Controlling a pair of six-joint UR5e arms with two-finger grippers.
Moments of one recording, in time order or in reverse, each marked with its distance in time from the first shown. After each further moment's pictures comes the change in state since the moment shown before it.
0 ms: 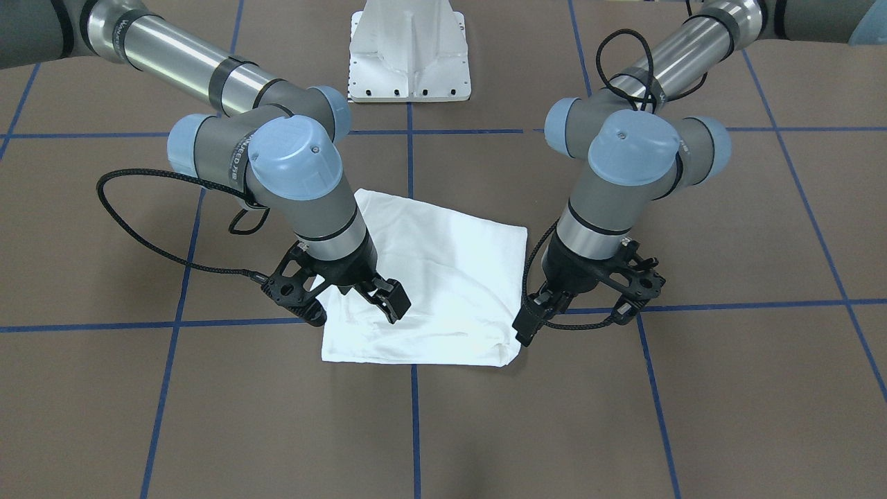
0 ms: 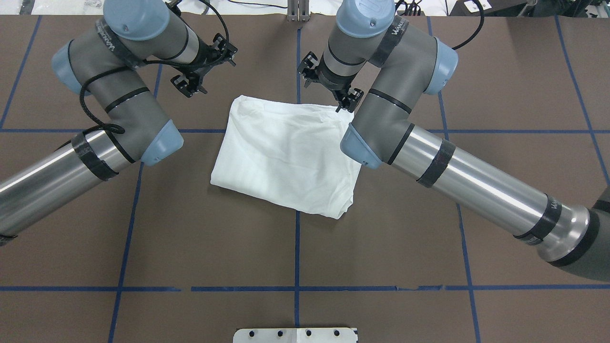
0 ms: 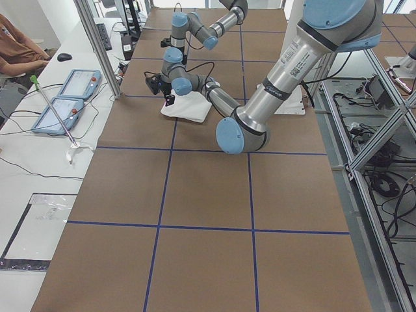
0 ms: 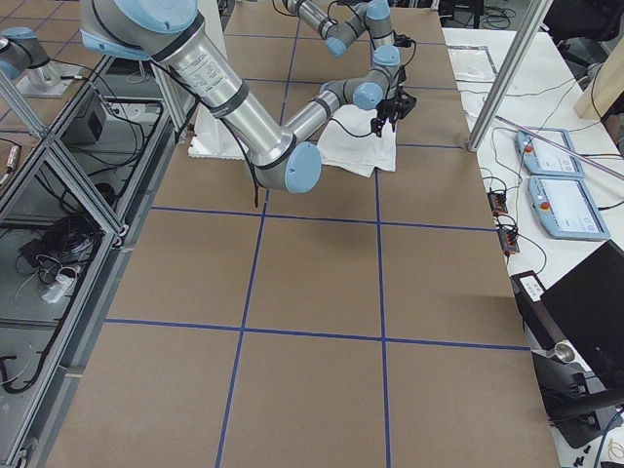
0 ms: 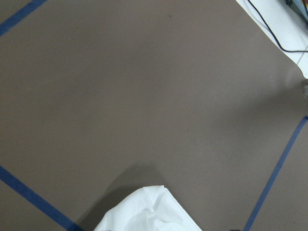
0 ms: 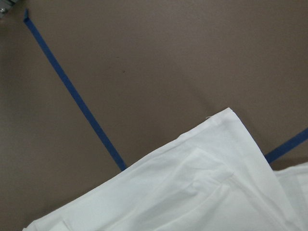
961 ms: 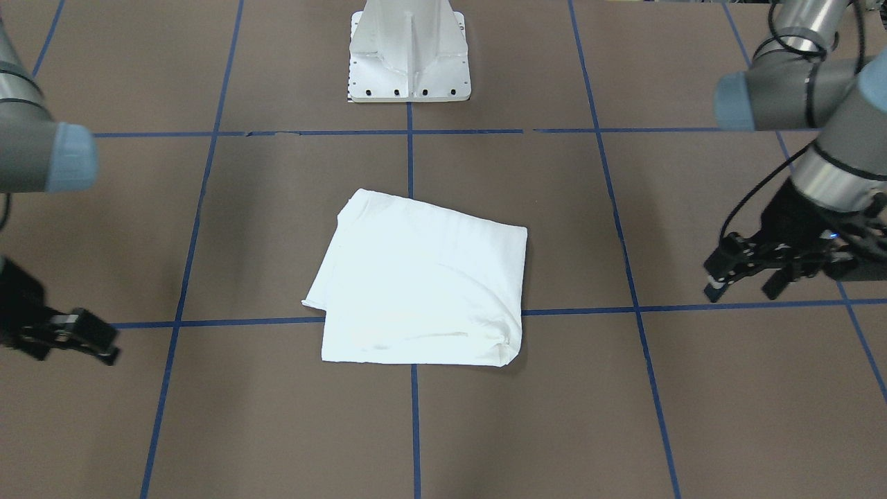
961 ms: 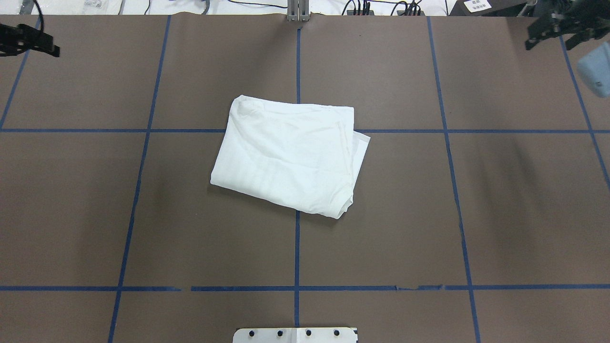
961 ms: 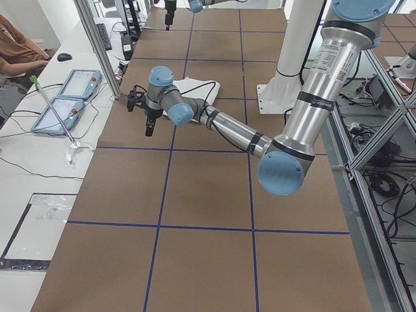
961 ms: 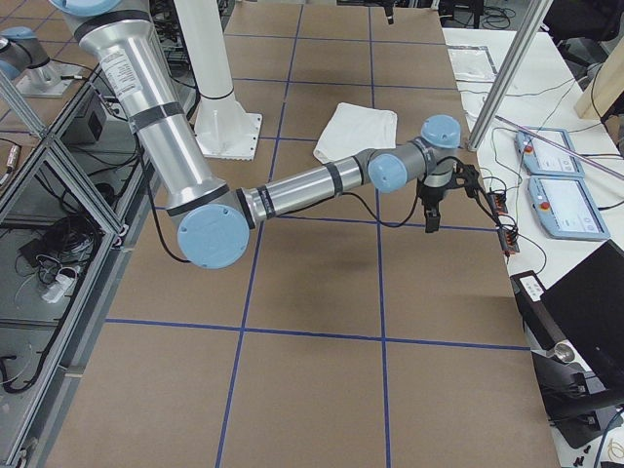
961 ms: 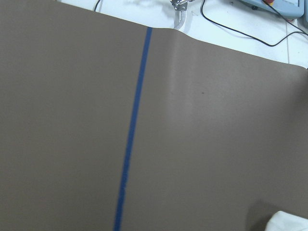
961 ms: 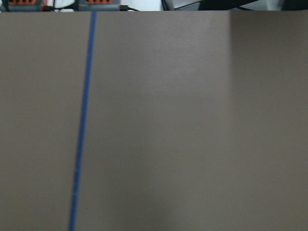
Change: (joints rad) left arm -0.418 0.475 -0.270 0.004 -0.212 1.151; right arm 0.595 -0.494 0.167 -0.146 0.255 -1.347
